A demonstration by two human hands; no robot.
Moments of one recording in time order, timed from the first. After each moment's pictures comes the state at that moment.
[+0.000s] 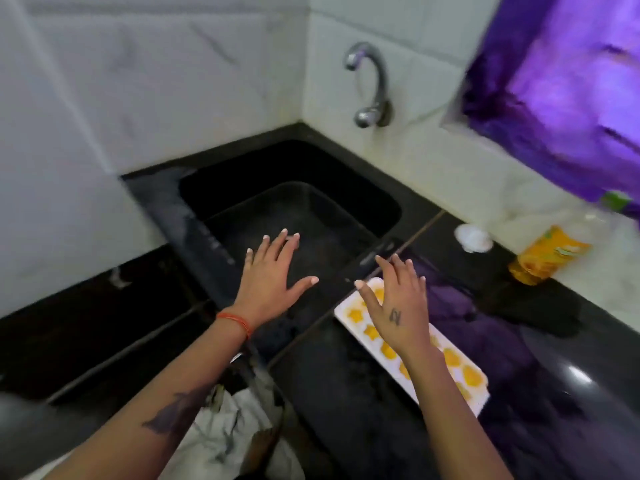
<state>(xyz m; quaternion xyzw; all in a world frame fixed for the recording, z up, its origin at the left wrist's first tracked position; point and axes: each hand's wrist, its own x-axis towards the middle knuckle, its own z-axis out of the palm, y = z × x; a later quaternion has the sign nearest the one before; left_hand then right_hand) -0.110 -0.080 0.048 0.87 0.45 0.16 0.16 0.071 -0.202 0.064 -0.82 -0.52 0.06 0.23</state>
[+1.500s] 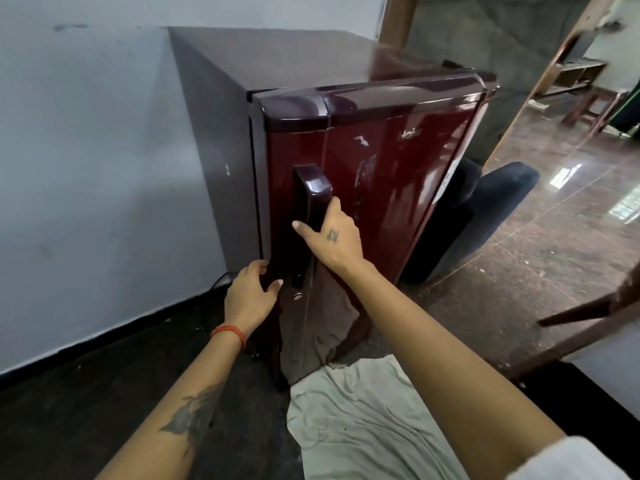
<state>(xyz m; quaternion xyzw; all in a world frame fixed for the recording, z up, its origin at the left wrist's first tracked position) -0.897 -0.615 0.011 0.02 0.92 0.39 -0.01 -0.897 -0.466 0.123 -0.09 -0.93 0.35 0.12</state>
